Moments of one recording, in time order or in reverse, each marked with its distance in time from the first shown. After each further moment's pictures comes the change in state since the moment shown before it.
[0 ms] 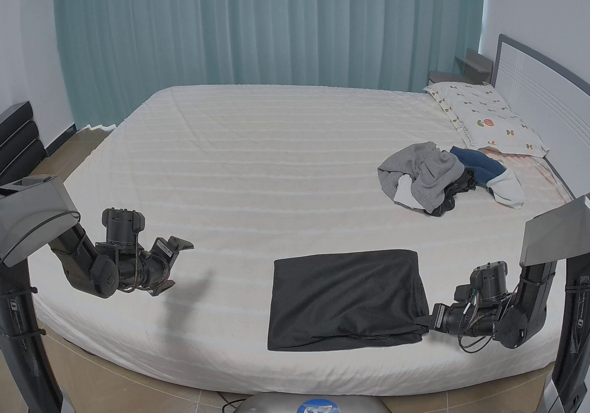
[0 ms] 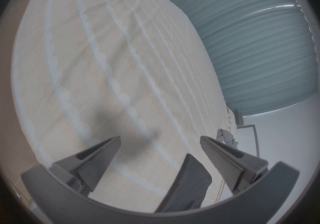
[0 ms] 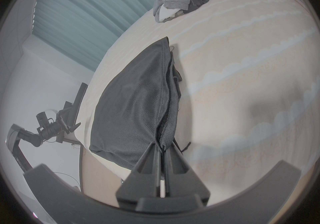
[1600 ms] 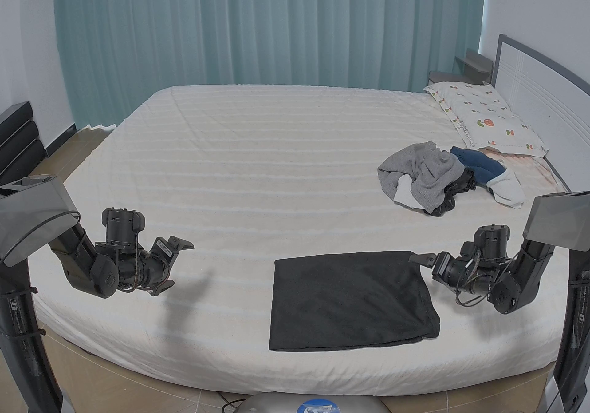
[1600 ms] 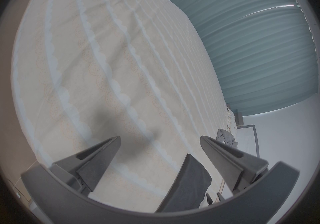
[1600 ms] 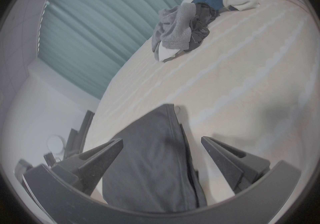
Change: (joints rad) left arm 0.000 0.000 -0.001 0.000 0.000 0.000; right arm -0.081 0.040 -0.377 0.099 -0.035 0.191
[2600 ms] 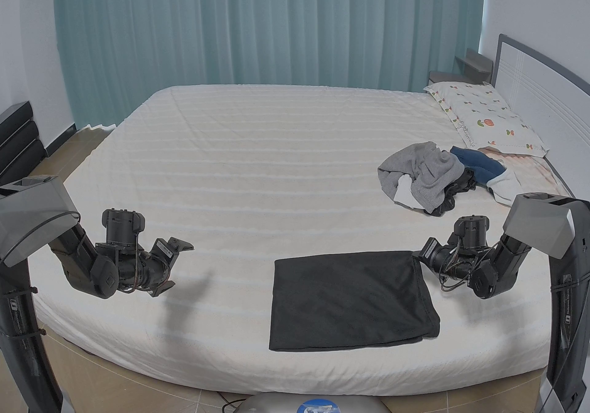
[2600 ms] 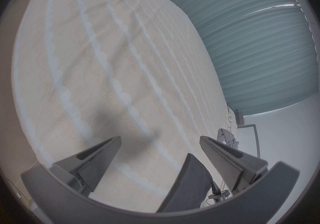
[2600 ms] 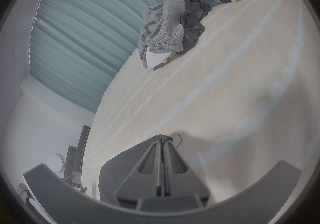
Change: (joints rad) left arm 0.000 0.000 0.004 0.001 0.001 0.003; right arm 0.000 0.121 -0.236 0.106 -0.083 0.082
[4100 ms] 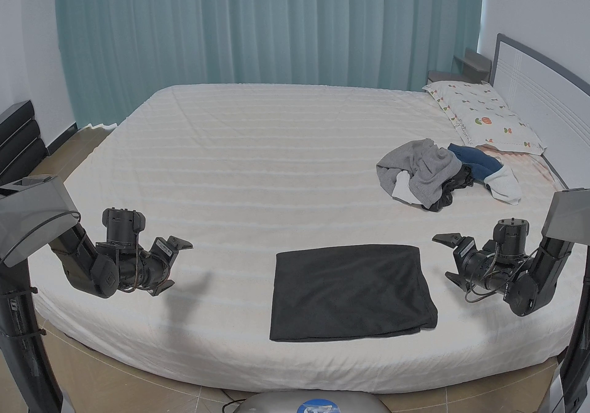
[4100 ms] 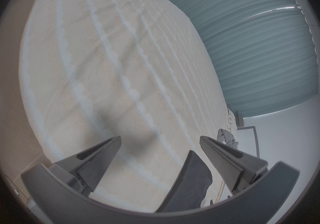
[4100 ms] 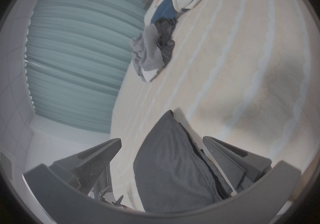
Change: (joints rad) left arm -0.003 0.000 -0.006 -0.001 0.019 -0.019; right arm -0.041 -0.252 0.433 -0.279 0.023 0.299
